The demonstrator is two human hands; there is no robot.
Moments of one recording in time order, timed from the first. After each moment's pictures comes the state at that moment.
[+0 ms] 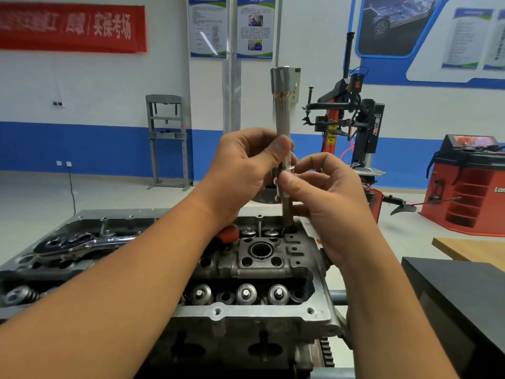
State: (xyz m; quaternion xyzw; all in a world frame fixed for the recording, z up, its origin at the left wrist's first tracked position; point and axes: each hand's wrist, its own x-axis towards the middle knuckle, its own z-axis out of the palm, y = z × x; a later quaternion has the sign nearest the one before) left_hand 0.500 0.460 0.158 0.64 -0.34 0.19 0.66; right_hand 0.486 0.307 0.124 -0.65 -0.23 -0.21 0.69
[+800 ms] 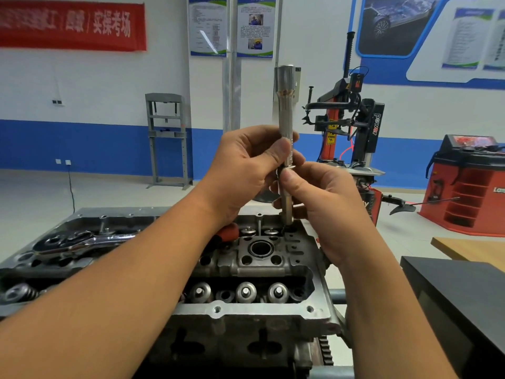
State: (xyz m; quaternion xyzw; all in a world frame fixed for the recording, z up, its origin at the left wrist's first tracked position) left_hand 0.501 0.461 0.157 0.63 -0.36 0.18 0.67; right_hand 0.485 0.308 0.124 -0.67 -0.24 -0.18 0.67
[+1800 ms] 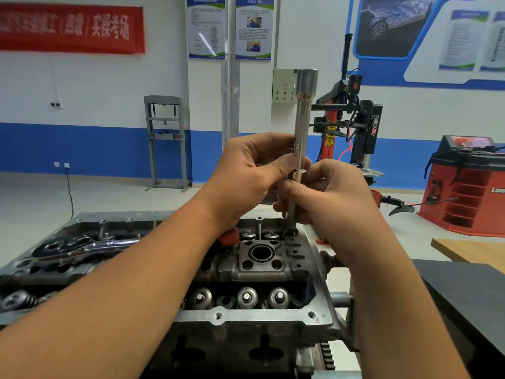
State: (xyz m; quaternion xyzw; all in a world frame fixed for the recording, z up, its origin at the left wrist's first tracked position) left_hand 0.501 0.460 0.155 0.64 -0.37 0.16 0.66; right_hand 0.474 0.307 0.137 -0.74 -0.15 -0.22 0.62
